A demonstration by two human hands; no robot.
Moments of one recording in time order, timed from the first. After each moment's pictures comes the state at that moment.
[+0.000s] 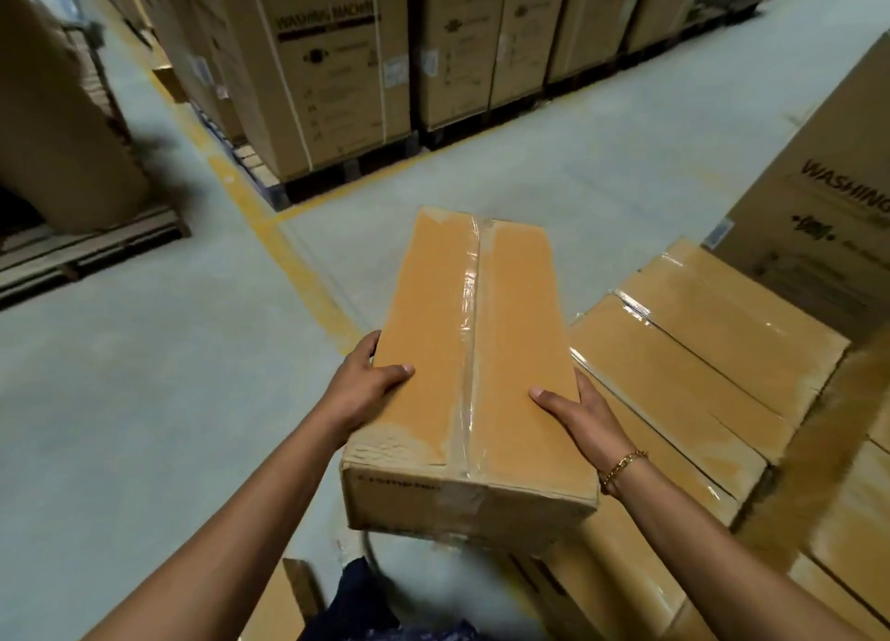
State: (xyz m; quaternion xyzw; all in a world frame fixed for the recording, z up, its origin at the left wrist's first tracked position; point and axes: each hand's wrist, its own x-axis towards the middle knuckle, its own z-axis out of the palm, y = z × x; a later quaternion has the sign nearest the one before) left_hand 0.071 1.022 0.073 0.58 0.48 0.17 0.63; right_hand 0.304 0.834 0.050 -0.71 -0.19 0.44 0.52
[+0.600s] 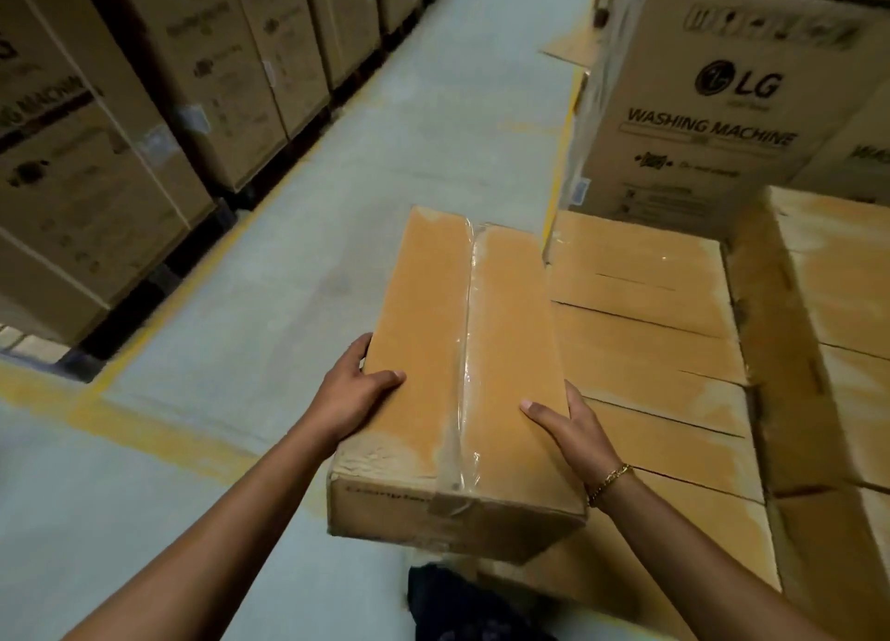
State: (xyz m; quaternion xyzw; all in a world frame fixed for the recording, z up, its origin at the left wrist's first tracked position) left_hand 0.270 1.336 0.085 0.74 0.28 0.00 0.60; right_hand 0.358 1.053 0.034 -0.76 0.01 0.26 0.59
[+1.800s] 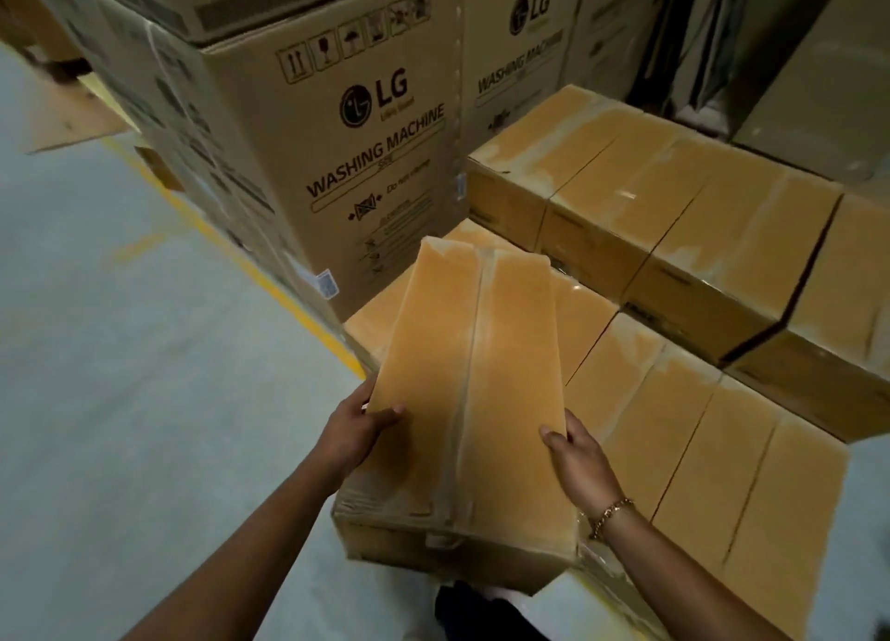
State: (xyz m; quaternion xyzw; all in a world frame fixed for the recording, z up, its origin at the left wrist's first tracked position) left_hand 0.920 1.387 0.019 0.77 -0.11 -0.40 0.49; right_hand 0.688 1.181 -0.022 -0.63 0.49 -0.04 0.60
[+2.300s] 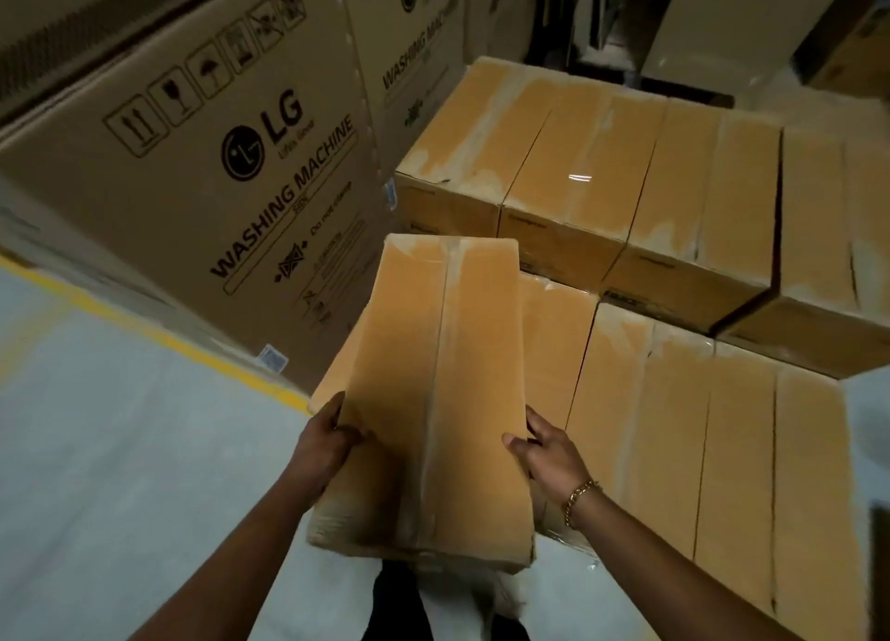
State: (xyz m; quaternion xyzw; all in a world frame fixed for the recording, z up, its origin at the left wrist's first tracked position) left_hand 1.113 1.283 -0.034 0.77 -0.15 -0.46 0.41; right_hand 0.832 1.129 -0.058 -0.53 0.57 -0.06 0.62
